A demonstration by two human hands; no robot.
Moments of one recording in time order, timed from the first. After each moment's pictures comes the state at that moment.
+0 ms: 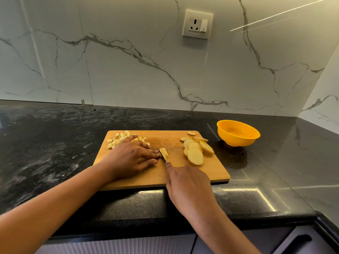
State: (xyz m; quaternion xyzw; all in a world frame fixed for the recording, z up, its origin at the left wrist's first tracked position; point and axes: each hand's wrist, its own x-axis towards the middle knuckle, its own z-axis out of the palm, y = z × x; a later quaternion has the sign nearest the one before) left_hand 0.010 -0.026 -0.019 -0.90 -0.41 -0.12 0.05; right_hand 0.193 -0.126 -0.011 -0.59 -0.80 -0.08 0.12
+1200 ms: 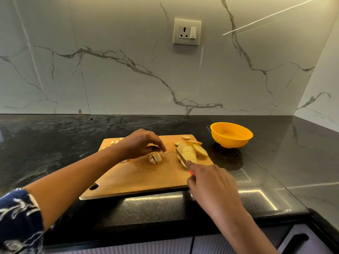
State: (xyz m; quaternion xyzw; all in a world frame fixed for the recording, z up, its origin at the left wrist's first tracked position) left_hand 0.046 0.020 0.013 -0.94 -0.29 -0.18 -0.03; right_hand 0.244 -0.134 0.000 -0.66 -0.73 -0.08 0.18
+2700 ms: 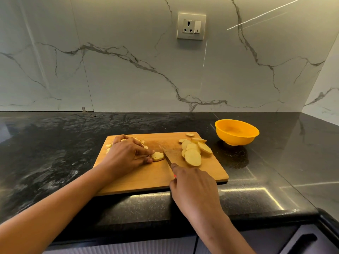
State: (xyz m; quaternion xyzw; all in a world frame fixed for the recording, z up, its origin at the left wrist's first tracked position) left_hand 0.015 -0.025 -0.012 -0.84 -0.49 -0.21 0.06; right_hand 0.204 -0.127 -0.013 -0.63 -0.75 -0.05 0.18
